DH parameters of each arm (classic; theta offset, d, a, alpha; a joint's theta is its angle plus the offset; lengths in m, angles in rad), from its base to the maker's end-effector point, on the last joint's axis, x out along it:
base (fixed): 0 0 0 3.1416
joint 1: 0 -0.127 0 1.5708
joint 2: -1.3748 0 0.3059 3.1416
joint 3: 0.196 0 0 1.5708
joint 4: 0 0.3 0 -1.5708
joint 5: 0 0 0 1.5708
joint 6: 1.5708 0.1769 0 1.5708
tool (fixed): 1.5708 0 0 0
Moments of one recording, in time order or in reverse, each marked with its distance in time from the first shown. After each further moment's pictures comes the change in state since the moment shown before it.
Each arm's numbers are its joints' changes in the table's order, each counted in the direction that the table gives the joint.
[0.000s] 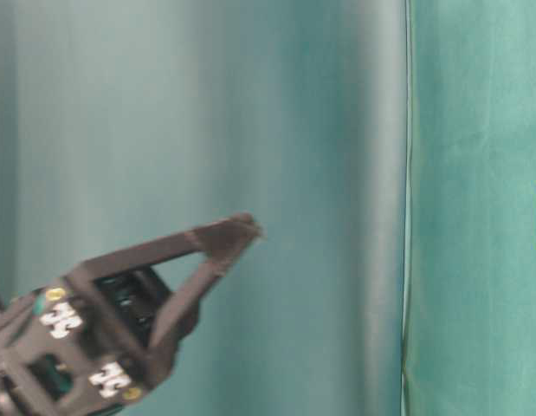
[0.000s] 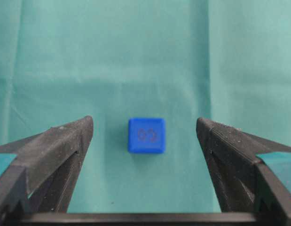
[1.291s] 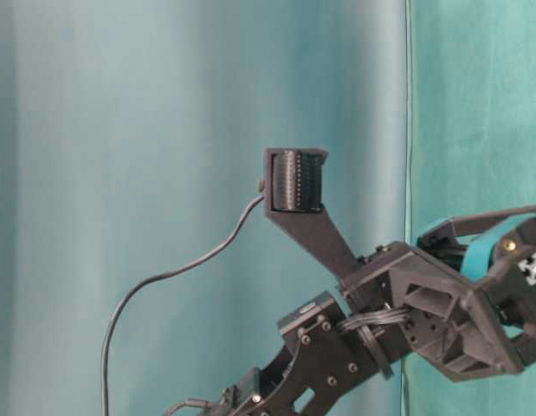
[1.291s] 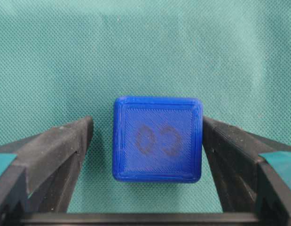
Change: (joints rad) left arm 0.000 0.380 -0.150 0.000 0.394 -0.002; right arm 0.000 0.025 0.000 0.000 -0.012 0.000
